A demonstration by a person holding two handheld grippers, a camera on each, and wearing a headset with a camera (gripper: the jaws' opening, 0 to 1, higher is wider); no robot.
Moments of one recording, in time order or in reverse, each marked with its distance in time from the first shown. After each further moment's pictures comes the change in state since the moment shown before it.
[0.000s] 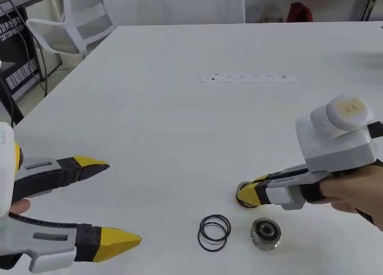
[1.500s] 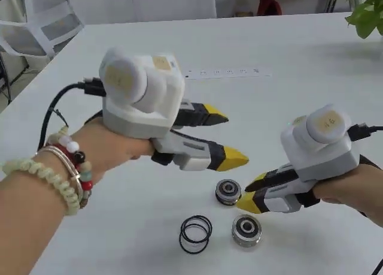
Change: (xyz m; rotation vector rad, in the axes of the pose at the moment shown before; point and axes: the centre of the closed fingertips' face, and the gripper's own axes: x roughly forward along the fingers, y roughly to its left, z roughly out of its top) left arm 0.165 -0.031 0.095 0.189 -0.134 -0.310; right arm -0.004 -0.039 -0.032 -0.147 0.088 -0.081
